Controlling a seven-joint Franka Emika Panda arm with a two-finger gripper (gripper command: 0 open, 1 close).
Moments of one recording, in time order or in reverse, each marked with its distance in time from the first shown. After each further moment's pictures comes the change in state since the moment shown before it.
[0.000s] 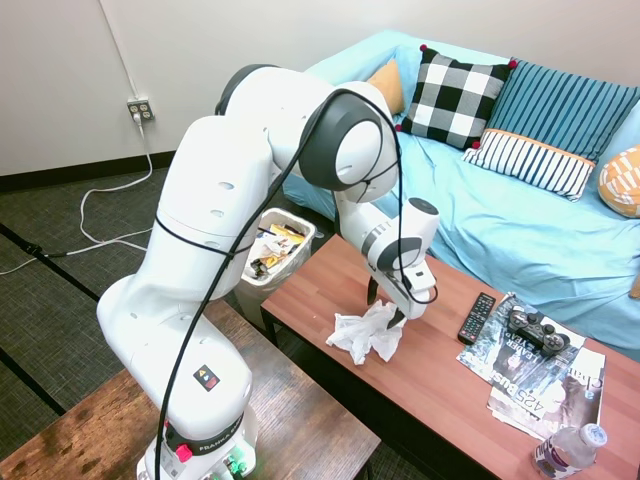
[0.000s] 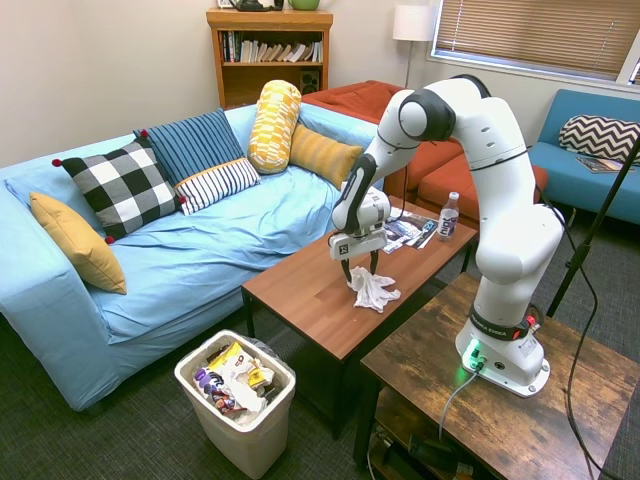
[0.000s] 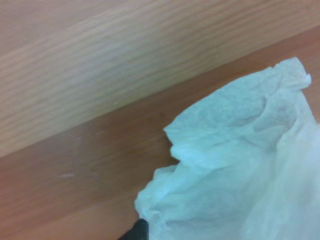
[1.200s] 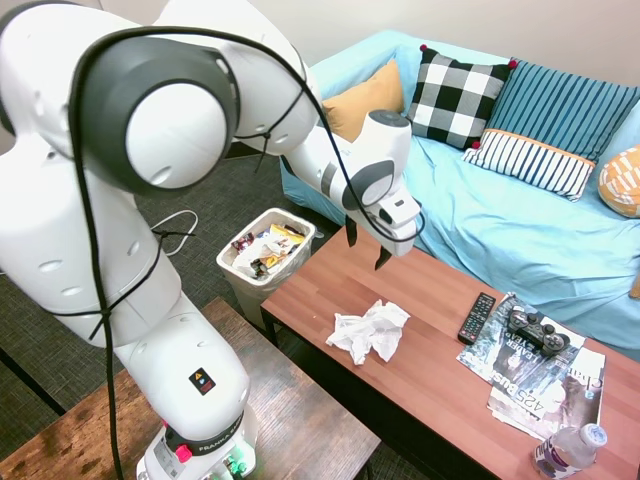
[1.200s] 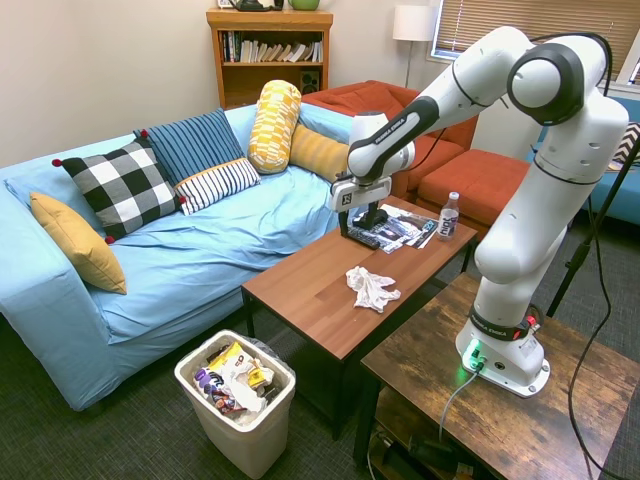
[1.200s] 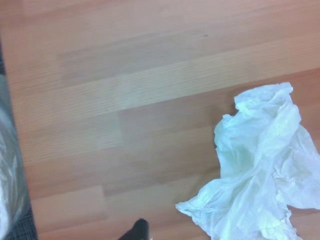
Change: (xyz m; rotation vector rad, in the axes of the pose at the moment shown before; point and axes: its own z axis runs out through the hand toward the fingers) arm -0.096 0.054 -0.179 0.177 0.096 -0.152
